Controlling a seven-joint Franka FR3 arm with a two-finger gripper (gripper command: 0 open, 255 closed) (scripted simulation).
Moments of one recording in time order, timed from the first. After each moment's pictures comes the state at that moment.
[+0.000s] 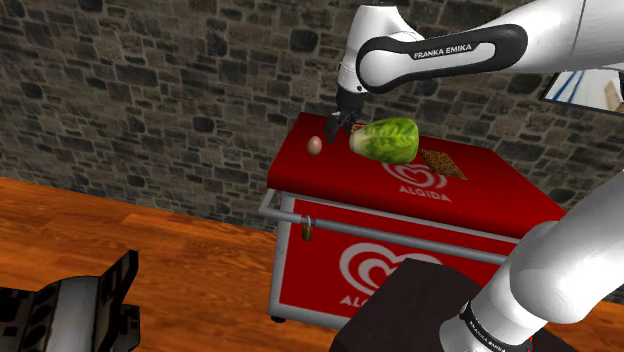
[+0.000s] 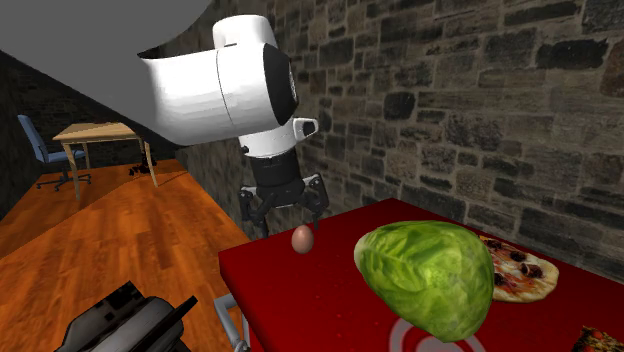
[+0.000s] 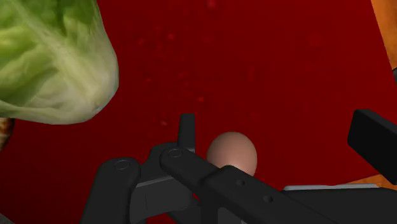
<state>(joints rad) -0.05 -0.17 0.12 -2.07 -0.16 2.05 0.02</state>
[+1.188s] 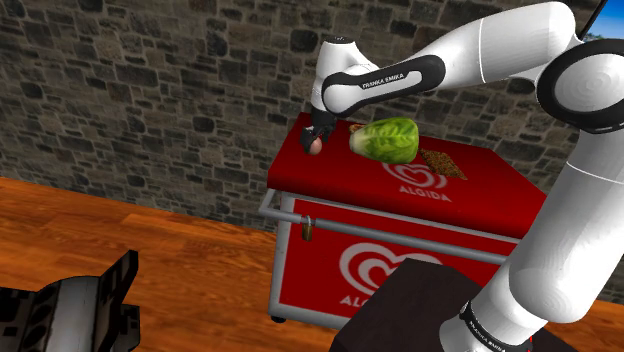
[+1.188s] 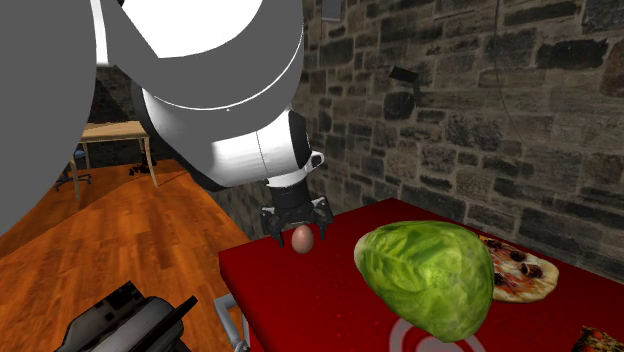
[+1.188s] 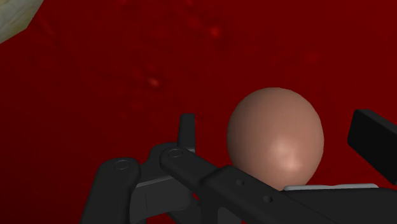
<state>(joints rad) -0.06 0.14 0.11 -1.90 -0.25 2.20 0.10</state>
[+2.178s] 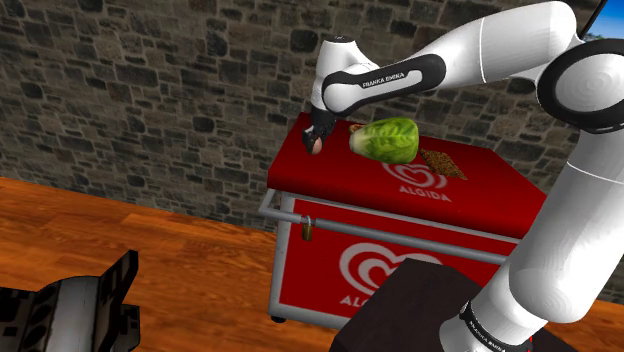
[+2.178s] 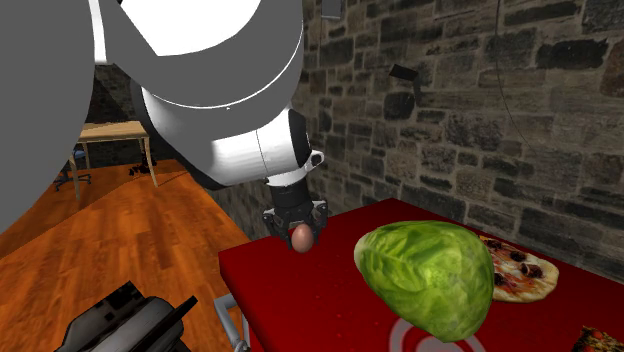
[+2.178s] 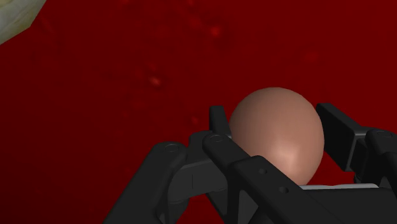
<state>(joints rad) -0.06 0.14 0.11 -1.89 -0.25 2.19 0.10</state>
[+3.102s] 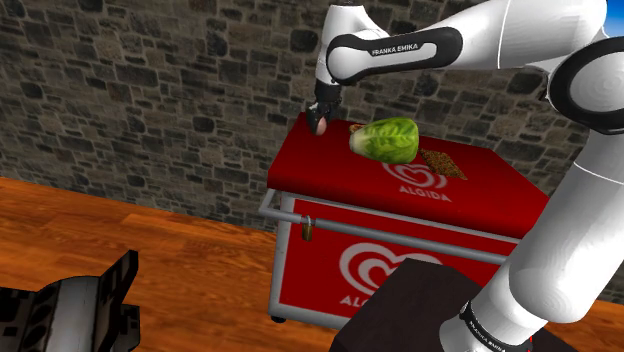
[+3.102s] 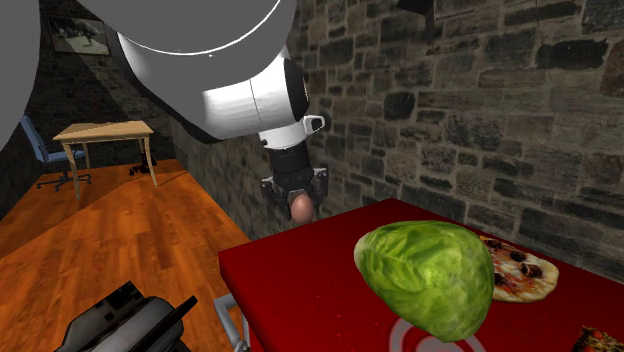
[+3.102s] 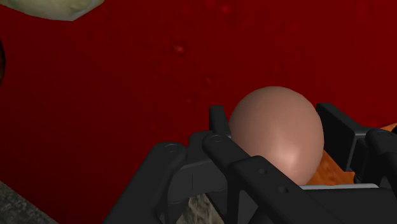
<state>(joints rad) -0.06 0.10 0.12 -1.76 -0.22 2.03 0.06</state>
